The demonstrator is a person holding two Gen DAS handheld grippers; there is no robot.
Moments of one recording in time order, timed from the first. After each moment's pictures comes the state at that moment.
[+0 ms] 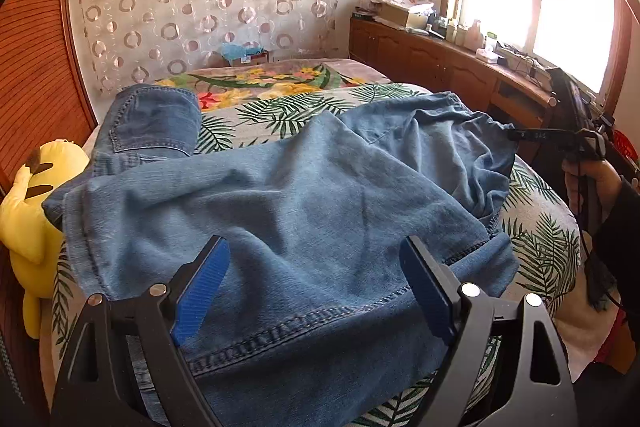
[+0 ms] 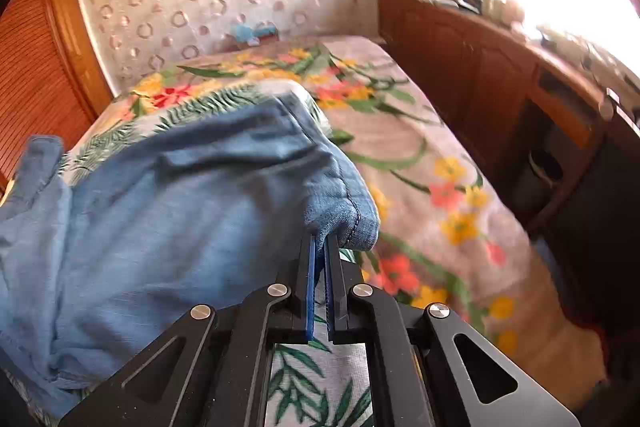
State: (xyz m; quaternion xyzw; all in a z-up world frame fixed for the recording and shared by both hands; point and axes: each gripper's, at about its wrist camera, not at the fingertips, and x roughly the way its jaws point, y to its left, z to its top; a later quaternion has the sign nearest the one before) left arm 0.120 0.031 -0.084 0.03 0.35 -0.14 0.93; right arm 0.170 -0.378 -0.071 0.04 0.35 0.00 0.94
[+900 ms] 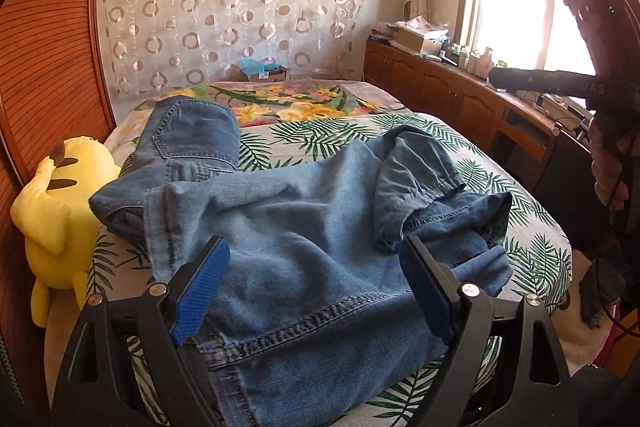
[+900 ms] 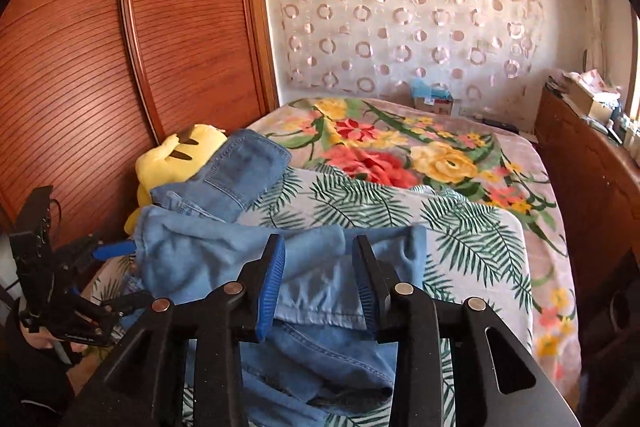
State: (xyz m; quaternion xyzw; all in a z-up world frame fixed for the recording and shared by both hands) left arm 0.102 0.067 -0.064 0.00 0.32 -0.12 0.94; right arm 0.088 -0.197 0.060 -0.07 0.27 0.26 0.93
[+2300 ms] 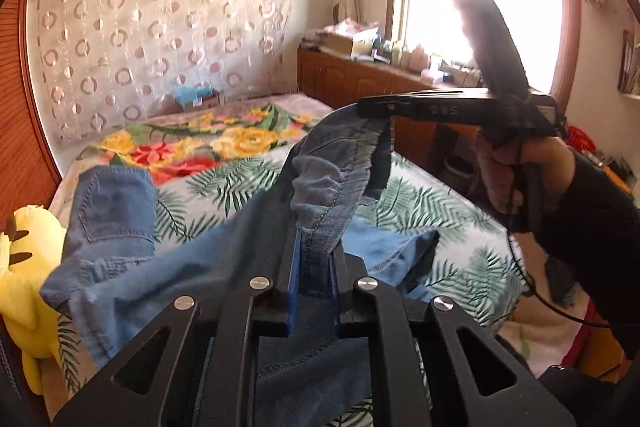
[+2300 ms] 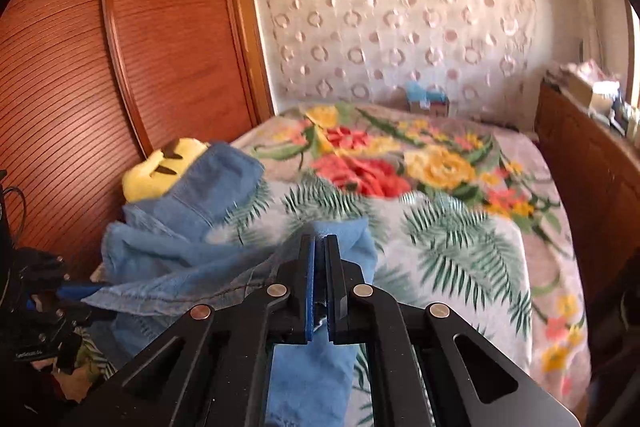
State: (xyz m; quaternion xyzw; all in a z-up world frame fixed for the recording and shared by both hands) left arm 0.104 0.006 -0.002 0.04 0.29 -0.23 0.93; right arm 0.120 -0.165 0.125 -0.05 0.25 0.26 0.93
